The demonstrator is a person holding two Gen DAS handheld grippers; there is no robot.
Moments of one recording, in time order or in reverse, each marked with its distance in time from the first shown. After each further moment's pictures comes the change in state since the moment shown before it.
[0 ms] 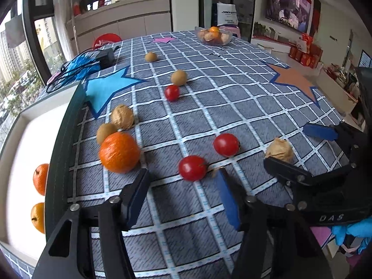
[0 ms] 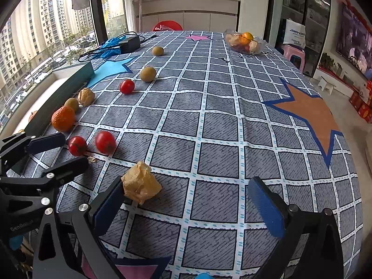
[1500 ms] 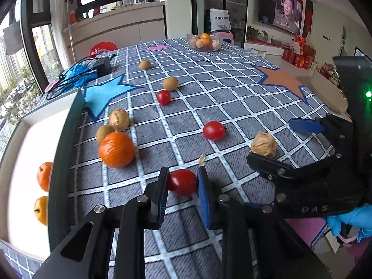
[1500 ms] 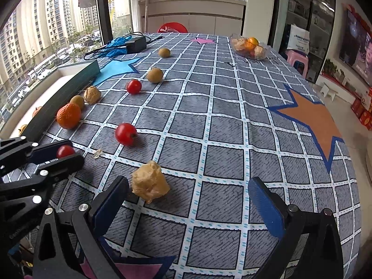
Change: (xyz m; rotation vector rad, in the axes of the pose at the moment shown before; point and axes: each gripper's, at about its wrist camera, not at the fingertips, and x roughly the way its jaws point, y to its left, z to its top) left arm -0.020 -0.005 -0.011 0.024 -0.046 -0.020; right arm -0.003 0.013 -0.002 -0.051 -0.013 0.006
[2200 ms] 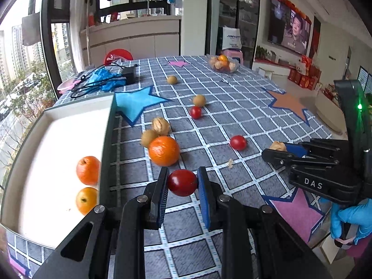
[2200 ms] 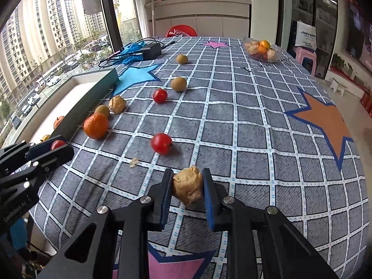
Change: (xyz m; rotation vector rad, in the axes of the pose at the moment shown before) left arm -0.043 0.045 -0.009 -0.086 -0.100 0.012; right arm -0.016 0.021 0.013 0.040 -0.010 0.080
